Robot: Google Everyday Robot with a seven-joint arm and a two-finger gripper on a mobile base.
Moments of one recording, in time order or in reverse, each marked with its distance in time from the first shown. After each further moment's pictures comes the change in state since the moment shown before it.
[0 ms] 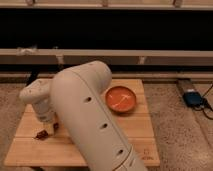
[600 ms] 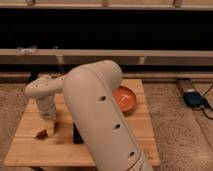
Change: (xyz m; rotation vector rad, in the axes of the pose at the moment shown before) arm -0.004 -0.007 -0.018 0.032 0.093 -0.047
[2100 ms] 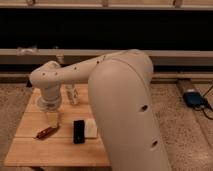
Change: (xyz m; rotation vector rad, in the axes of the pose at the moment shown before) arm -0.040 -0.019 -0.088 -0.124 0.068 0.052
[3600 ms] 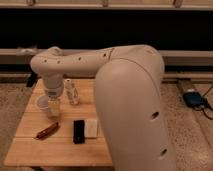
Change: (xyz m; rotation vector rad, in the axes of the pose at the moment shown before) arm -0.007 0.027 -0.061 -0.064 0.012 0.012
